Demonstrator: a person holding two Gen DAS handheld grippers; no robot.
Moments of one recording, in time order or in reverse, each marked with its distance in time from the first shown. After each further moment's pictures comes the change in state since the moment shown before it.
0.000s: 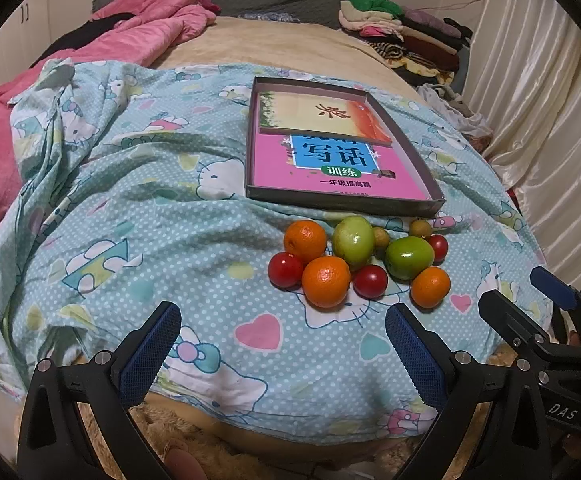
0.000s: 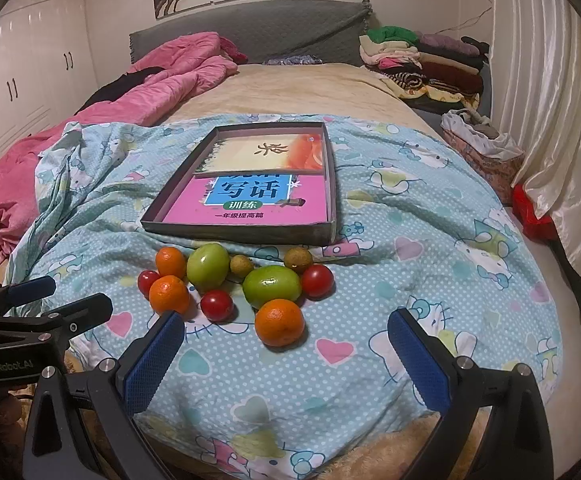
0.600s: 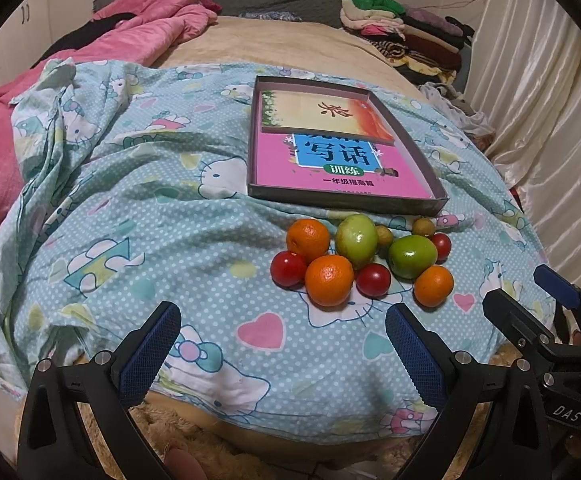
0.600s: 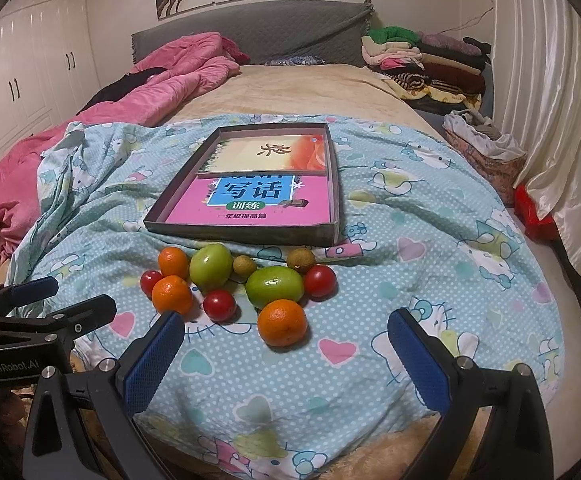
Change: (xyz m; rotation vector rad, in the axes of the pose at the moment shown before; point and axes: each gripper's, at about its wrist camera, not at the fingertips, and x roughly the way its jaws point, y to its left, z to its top) left arm 0.002 0.000 0.000 0.004 0.004 0.008; right arm 0.001 0.001 0.000 0.004 -0.001 0.009
